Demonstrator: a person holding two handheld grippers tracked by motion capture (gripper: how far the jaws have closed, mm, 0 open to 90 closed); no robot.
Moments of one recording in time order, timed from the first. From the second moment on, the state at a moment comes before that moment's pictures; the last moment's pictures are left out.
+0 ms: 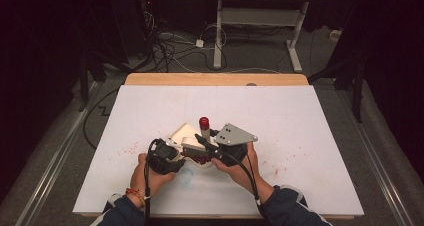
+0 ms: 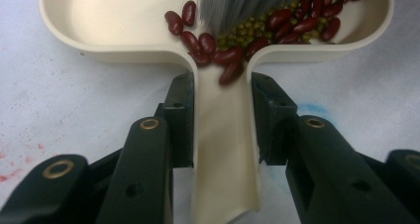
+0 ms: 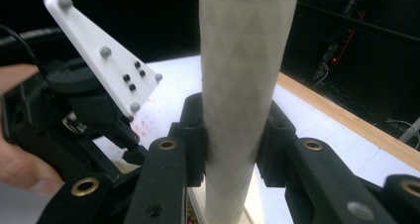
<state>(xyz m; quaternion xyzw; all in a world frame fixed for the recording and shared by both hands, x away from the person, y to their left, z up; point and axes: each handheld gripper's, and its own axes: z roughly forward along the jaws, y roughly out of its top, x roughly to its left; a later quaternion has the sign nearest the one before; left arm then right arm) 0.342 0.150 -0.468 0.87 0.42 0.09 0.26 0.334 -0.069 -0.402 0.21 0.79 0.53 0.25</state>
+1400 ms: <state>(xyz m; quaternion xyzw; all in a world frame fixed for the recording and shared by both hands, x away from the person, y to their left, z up) 0.342 0.148 -0.472 0.87 0.41 0.10 0.25 0.347 -0.077 -0.409 0.26 0.76 0.53 0.28</state>
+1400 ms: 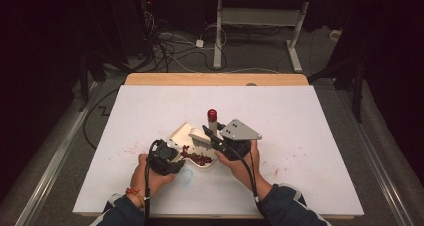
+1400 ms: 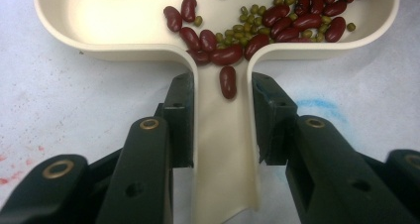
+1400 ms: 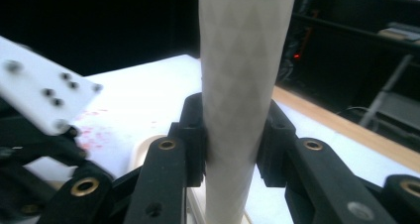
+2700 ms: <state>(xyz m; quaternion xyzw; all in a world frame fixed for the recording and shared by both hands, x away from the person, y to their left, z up) 0.343 0.154 -0.472 0.87 0.41 0.09 0.26 0.349 -0.034 -0.408 0.23 0.77 0.54 0.25</state>
